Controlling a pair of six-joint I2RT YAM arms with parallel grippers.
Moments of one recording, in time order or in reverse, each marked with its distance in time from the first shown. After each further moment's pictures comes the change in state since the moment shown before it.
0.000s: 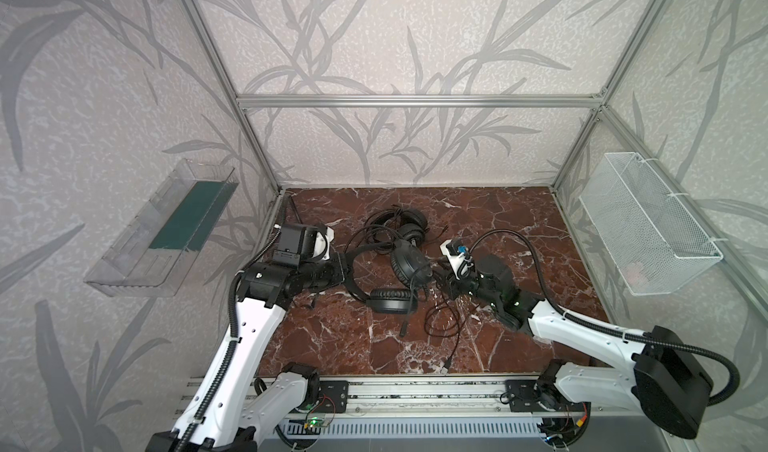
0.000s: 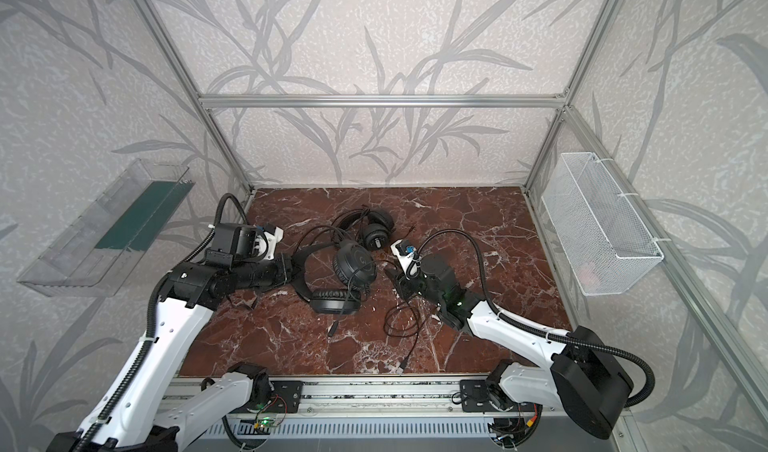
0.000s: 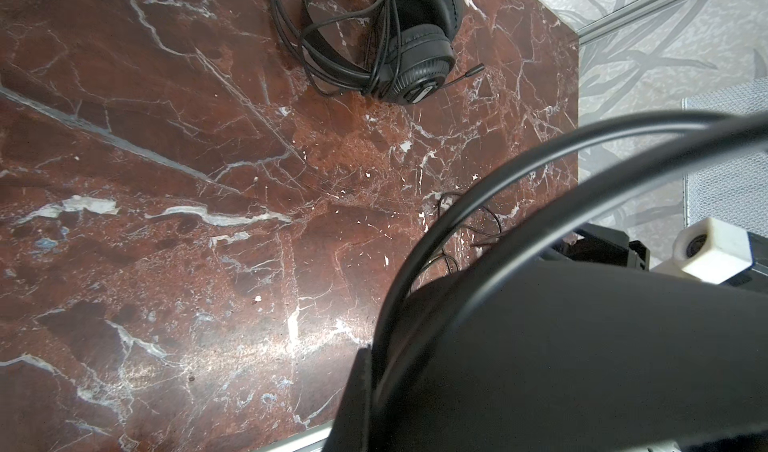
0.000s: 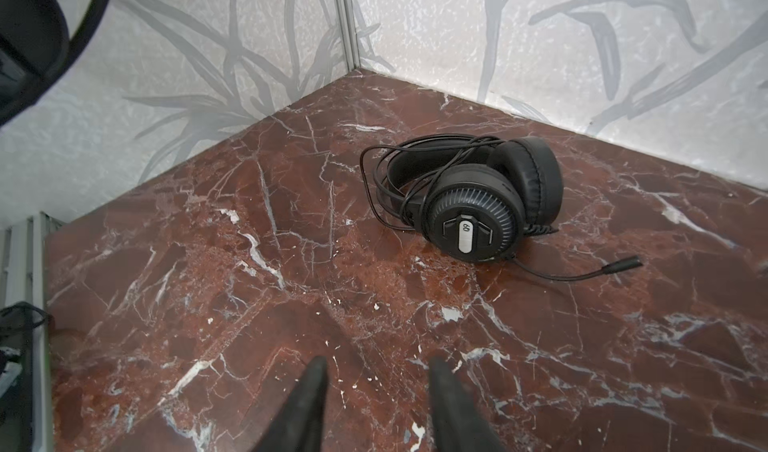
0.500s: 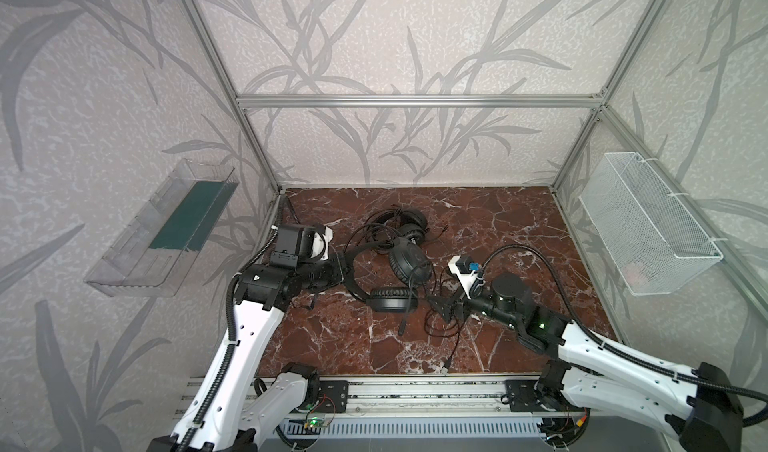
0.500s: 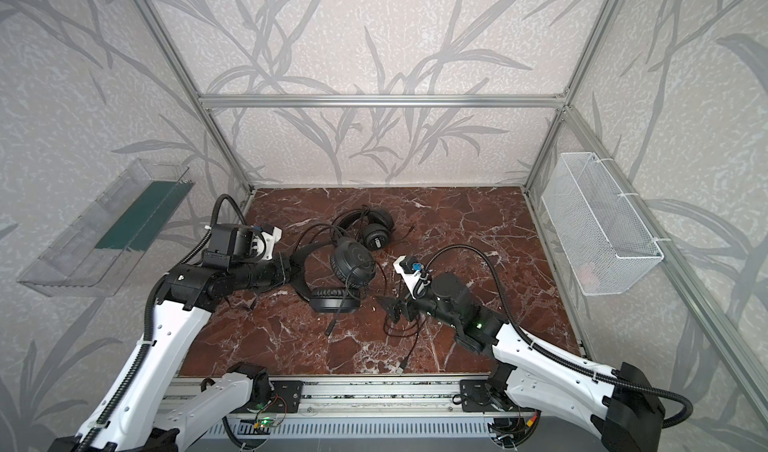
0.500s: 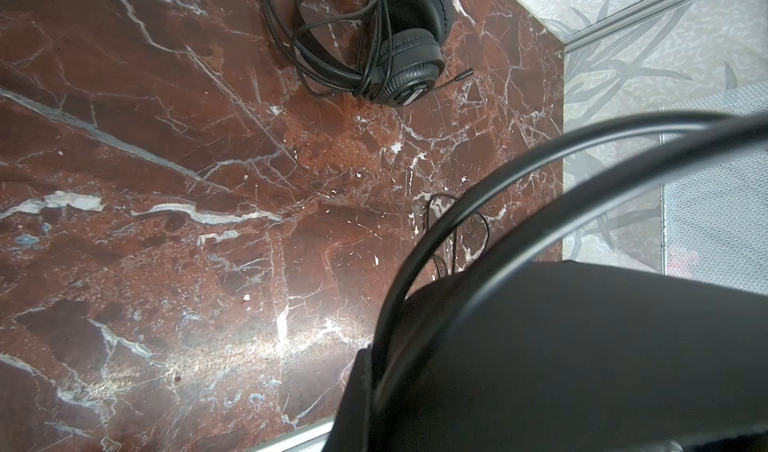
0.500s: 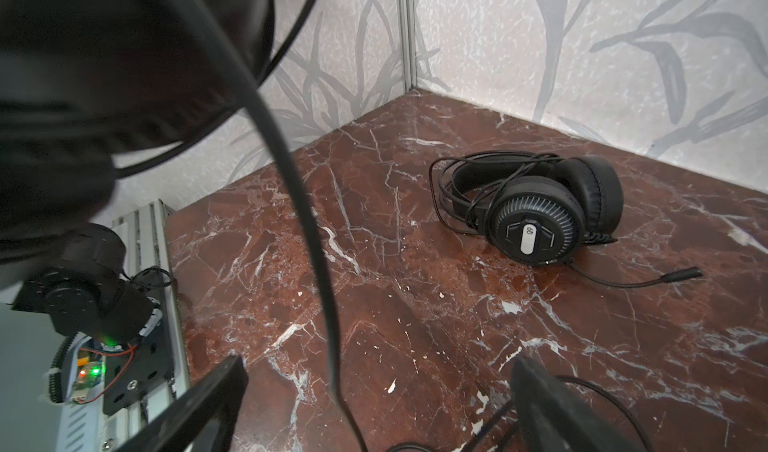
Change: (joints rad) left arm 0.009 -0.009 0.000 0.005 0.047 -0.024; right arm 0.116 -0.243 -0.055 -0.151 0.005 0.029
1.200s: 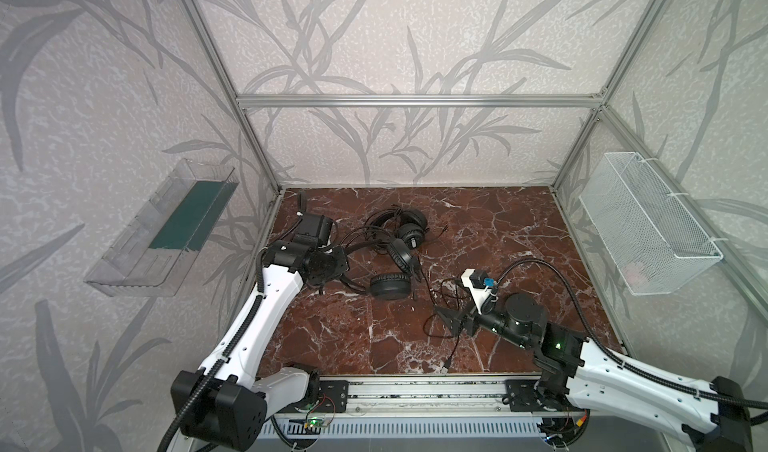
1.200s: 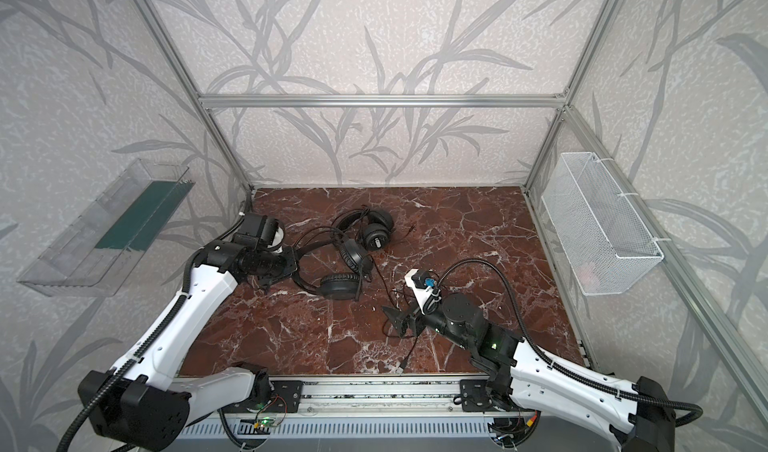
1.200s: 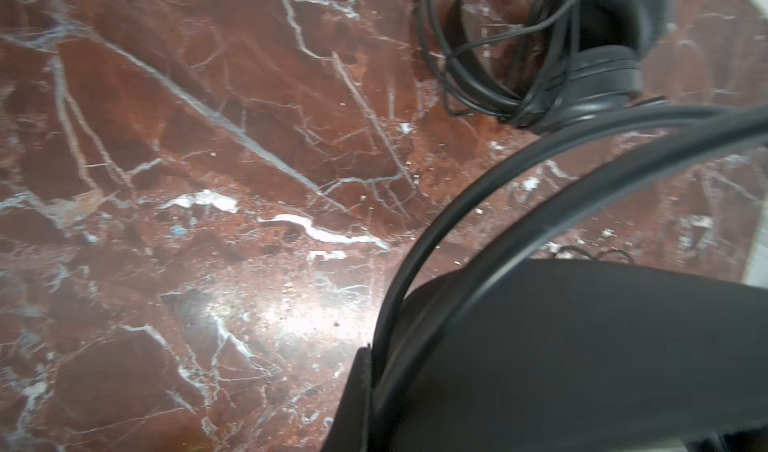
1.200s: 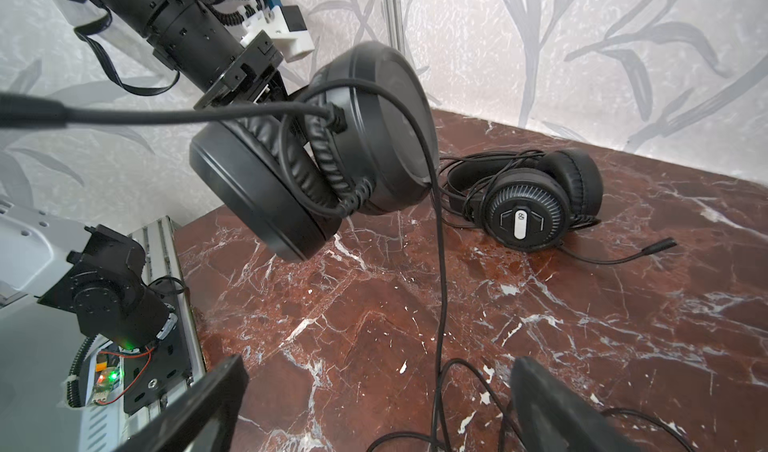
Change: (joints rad) left arm -0.002 0.209 0.012 0.005 -0.264 -0.023; right arm 0.139 -0.258 -0.112 -0.045 0.167 0.077
